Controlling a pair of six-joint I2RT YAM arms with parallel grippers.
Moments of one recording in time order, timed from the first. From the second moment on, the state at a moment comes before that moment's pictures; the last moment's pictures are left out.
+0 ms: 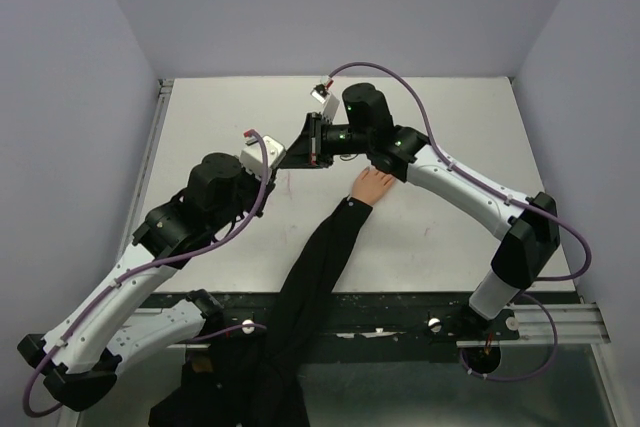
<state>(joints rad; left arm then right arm) -0.70 0.83 1.09 -0.69 -0.10 0.04 0.79 1.67 1.55 -0.21 -0.60 0.87</state>
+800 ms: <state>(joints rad) -0.74 0.77 0.95 -0.56 -0.12 0.11 0.80 1.68 1.53 -0.23 -0.55 0.86</state>
